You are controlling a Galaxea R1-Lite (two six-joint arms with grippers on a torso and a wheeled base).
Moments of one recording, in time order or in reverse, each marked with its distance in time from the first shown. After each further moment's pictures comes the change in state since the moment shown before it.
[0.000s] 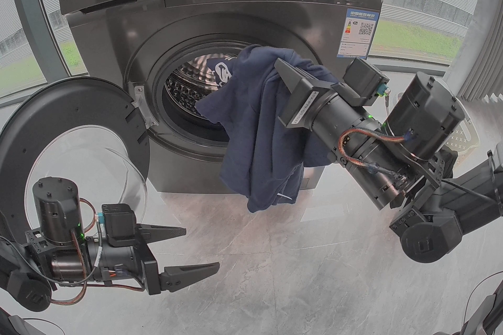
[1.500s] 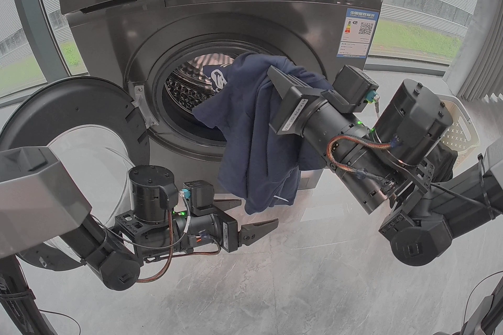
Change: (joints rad) left arm -0.100 0.517 -0.314 -0.308 0.123 -0.089; right arm 0.009 0.038 -0.012 -0.011 -0.015 -0.002
